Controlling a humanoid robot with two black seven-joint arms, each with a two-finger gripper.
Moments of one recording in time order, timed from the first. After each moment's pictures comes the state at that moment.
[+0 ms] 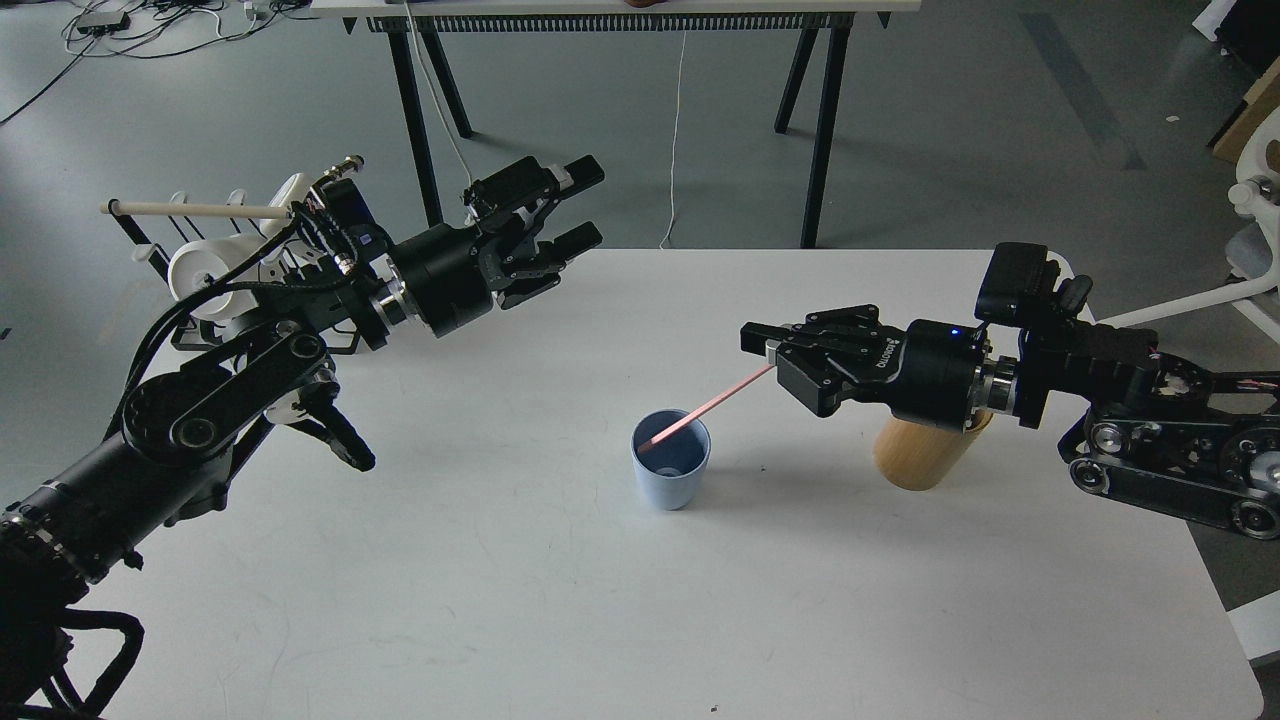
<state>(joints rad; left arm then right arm) -0.74 0.31 -0.72 -0.96 0.99 -0.49 -0.49 1.15 -0.69 -0.25 1.38 -1.42 -0.34 0.49</state>
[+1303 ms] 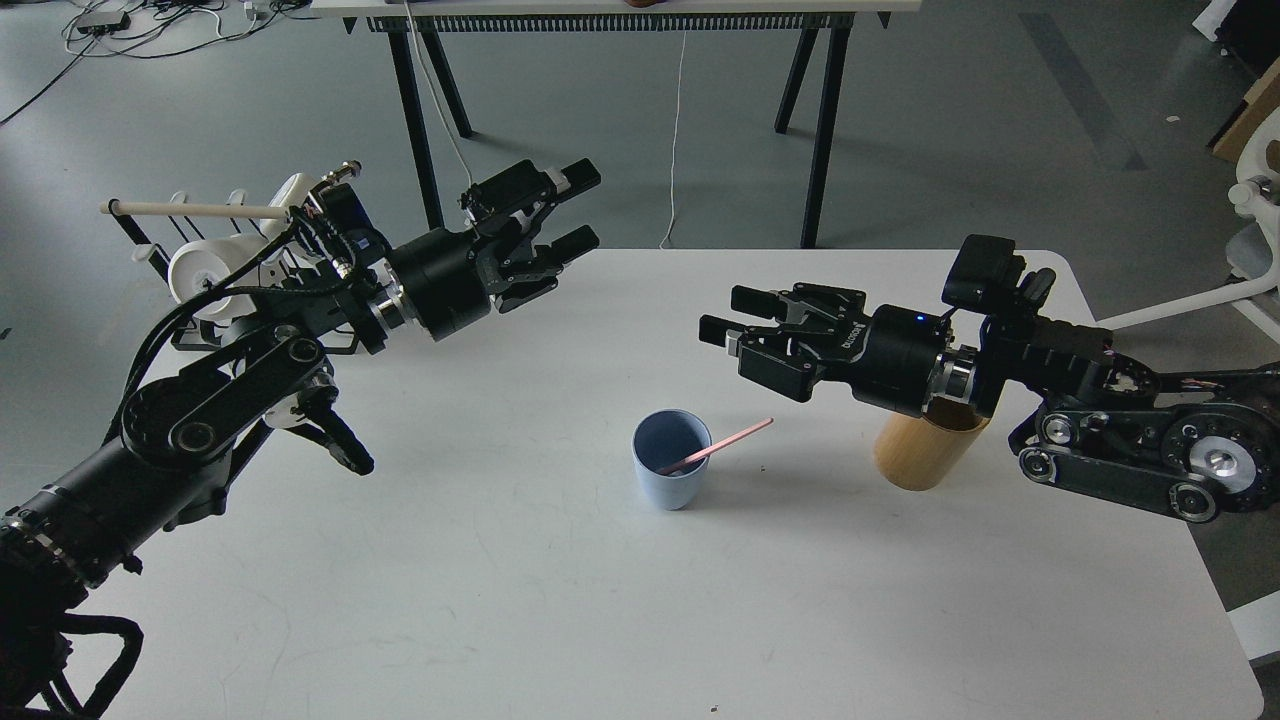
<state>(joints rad) -0.73 0.31 -0.72 -0.96 0.99 -0.49 -0.49 1.15 -0.63 -0.22 1.37 -1.25 -0.41 0.49</state>
